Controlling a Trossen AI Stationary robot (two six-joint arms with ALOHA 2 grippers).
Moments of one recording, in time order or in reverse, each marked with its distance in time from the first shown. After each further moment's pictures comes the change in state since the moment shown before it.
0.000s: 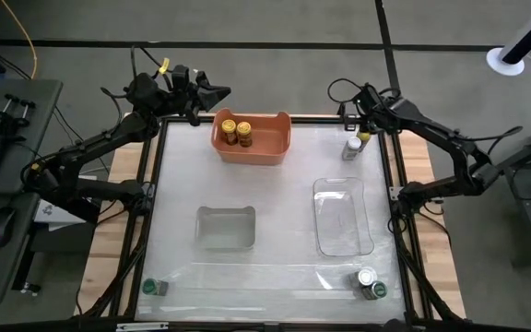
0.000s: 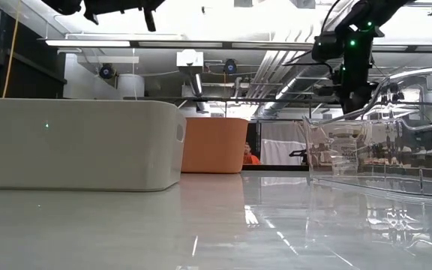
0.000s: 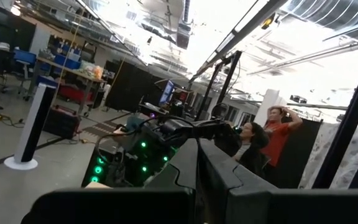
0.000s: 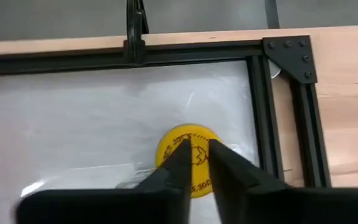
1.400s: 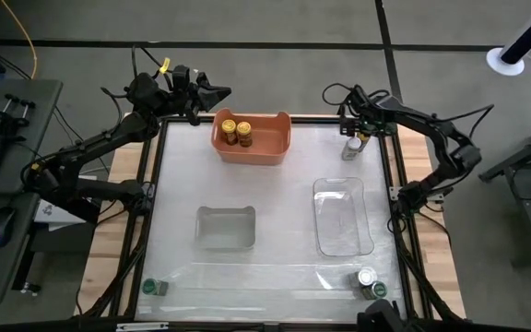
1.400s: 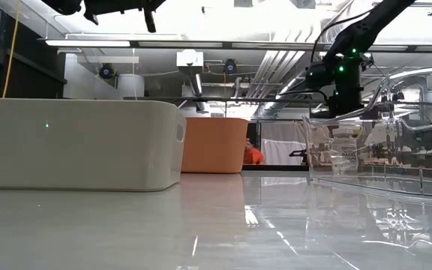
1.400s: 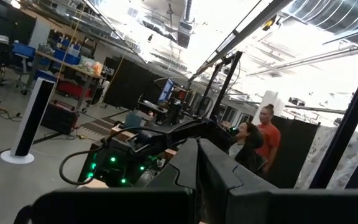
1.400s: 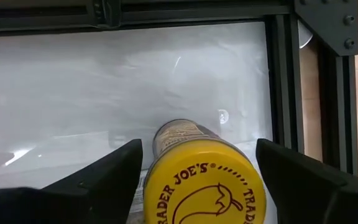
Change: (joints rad) left arm 0.000 0.000 0.000 -0.008 0.001 -0.027; right arm -0.070 0.210 -0.001 0.036 -0.078 -0.021
